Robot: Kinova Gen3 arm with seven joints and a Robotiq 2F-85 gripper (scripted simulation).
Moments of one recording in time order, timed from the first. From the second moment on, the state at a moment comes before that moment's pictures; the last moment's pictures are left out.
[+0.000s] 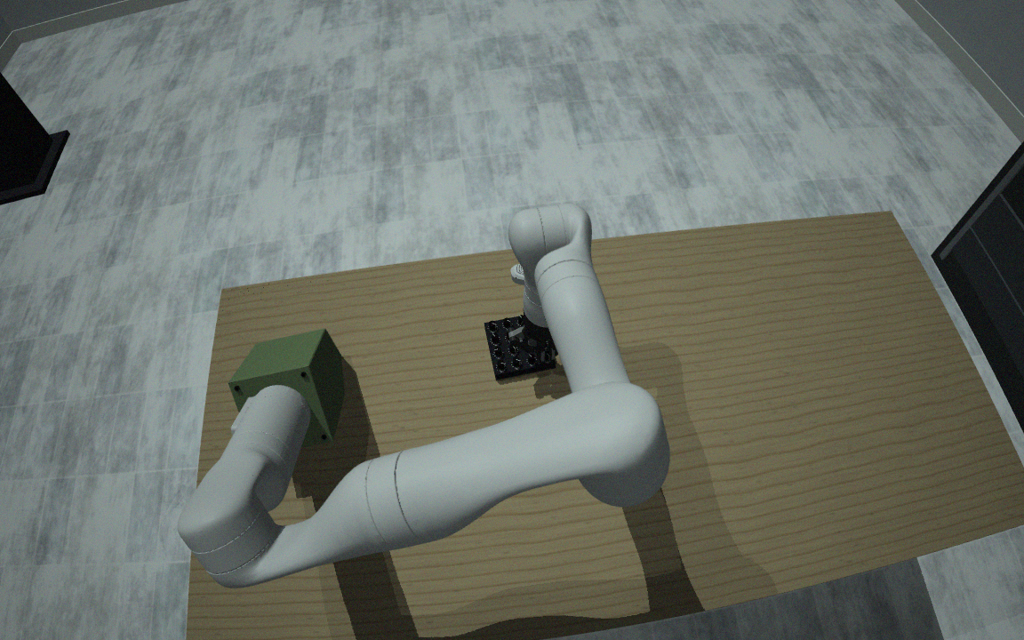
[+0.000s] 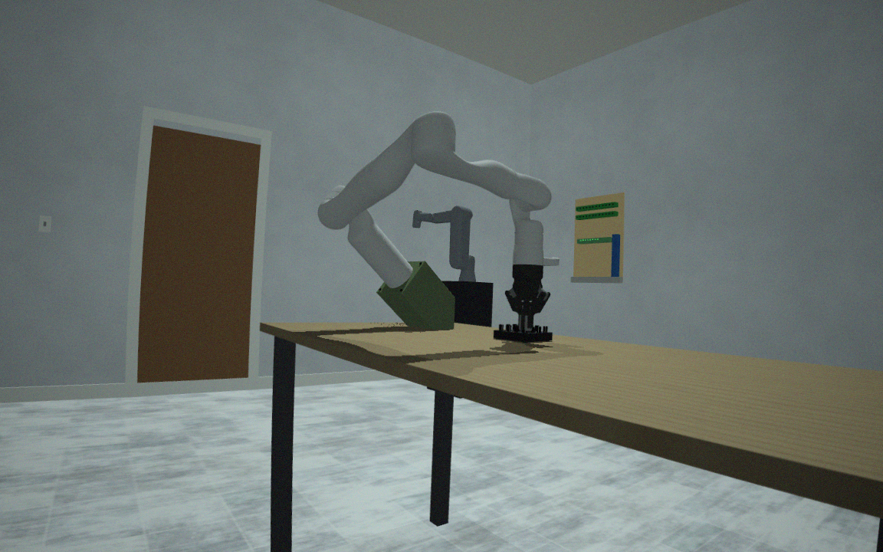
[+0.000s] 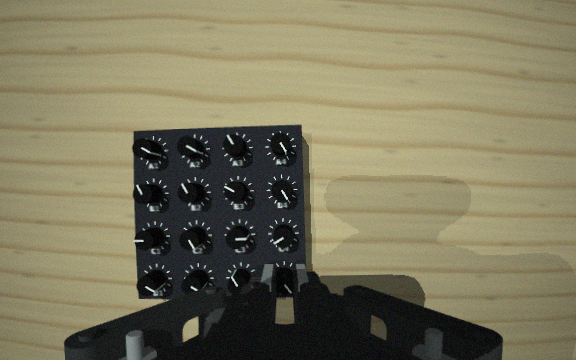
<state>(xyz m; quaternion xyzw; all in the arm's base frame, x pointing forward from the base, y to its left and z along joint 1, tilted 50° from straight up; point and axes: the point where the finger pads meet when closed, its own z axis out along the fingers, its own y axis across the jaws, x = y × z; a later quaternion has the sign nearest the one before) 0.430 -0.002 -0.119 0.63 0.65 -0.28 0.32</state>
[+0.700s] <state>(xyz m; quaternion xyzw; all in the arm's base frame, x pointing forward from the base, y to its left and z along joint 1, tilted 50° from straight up) 0.430 -0.001 -0.119 0.66 0.62 -0.26 0.33</state>
